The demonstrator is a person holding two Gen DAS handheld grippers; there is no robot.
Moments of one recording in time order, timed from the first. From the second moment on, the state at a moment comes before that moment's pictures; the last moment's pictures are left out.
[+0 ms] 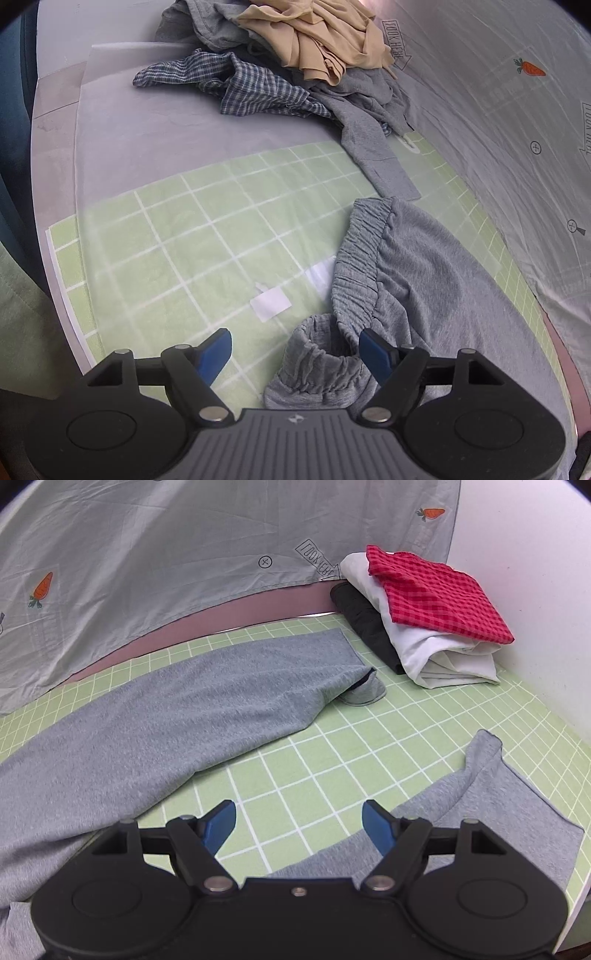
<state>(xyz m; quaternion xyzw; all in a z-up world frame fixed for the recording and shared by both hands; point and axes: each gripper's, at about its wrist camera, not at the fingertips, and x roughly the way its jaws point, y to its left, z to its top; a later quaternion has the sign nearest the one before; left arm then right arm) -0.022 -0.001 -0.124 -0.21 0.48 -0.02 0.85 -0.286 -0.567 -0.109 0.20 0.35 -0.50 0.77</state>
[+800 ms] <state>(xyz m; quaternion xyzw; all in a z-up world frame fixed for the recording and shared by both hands) 0.008 0.043 -0.132 -0.13 0.50 0.07 0.85 -0.325 -0.530 -0.123 0.23 0.38 -0.49 0.75</state>
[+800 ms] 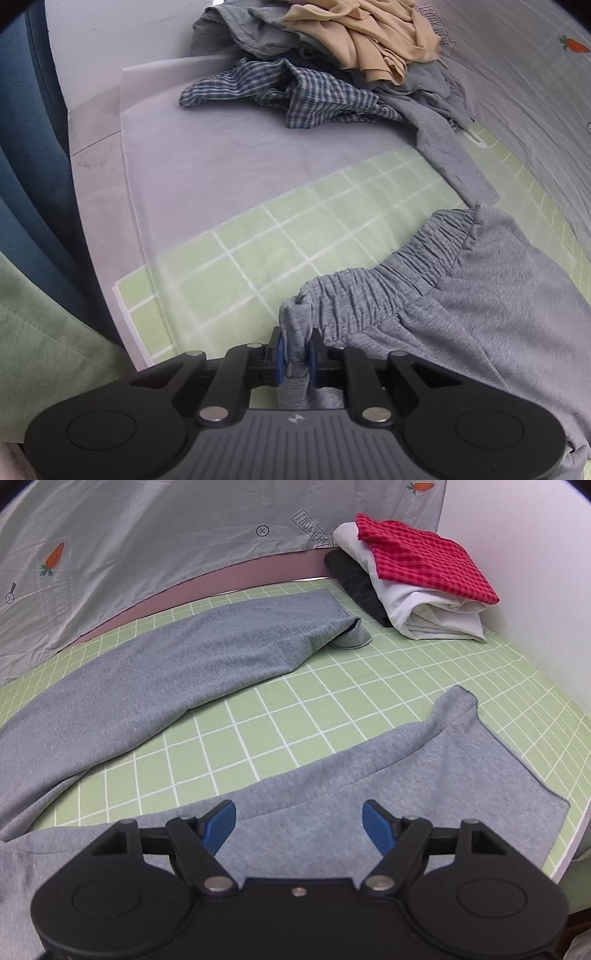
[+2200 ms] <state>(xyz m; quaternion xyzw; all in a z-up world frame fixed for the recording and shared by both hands) 0.032 -0.275 -0.150 -0.01 0.55 0.00 0.83 -0.350 -0.811 -0.184 0.59 0.10 -0.49 0.63</state>
